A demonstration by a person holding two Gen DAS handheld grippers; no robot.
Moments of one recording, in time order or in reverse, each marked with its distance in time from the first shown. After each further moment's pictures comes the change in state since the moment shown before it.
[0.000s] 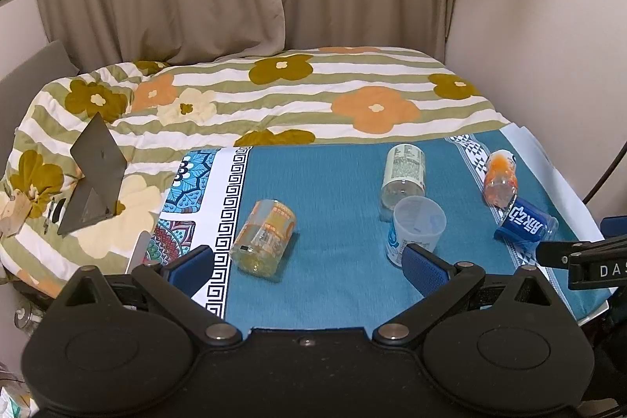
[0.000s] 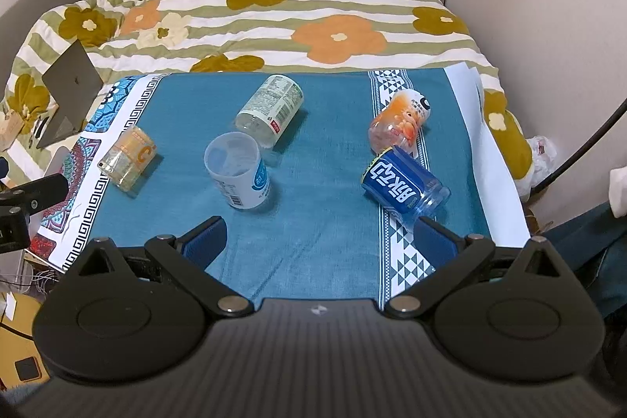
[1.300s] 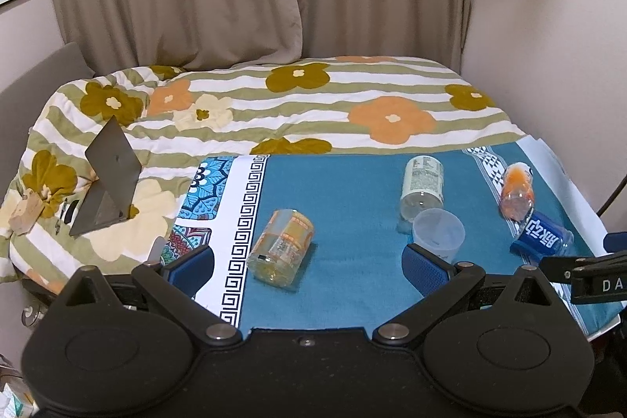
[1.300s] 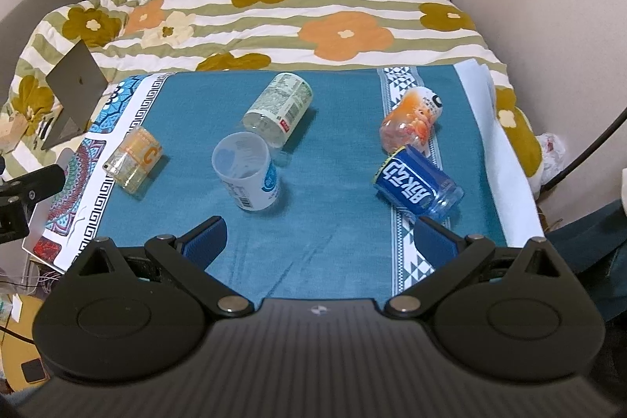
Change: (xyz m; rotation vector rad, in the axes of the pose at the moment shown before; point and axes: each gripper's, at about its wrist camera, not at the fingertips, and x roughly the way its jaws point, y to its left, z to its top) left arm 0.001 0.009 0.002 -0.025 -0.032 0.047; right arm 0.010 0.005 0.003 0.006 0.007 0.032
